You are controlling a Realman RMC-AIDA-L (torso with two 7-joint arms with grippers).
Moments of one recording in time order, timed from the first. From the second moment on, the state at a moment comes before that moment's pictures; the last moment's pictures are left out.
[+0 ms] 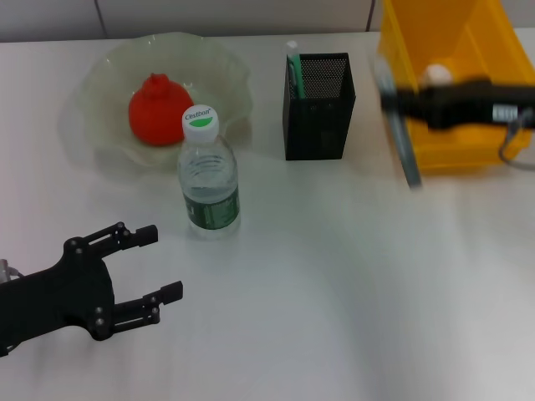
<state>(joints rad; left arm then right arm) -0.20 -2.06 0.82 0.60 1.77 1.71 -0.92 0.22 2.09 -1.25 -1.46 -1.86 -1.21 2.25</state>
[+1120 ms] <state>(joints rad) -0.20 -2.06 0.82 0.60 1.77 1.71 -0.92 0.63 2.09 -1.23 -0.39 -1.05 -1.03 0.93</state>
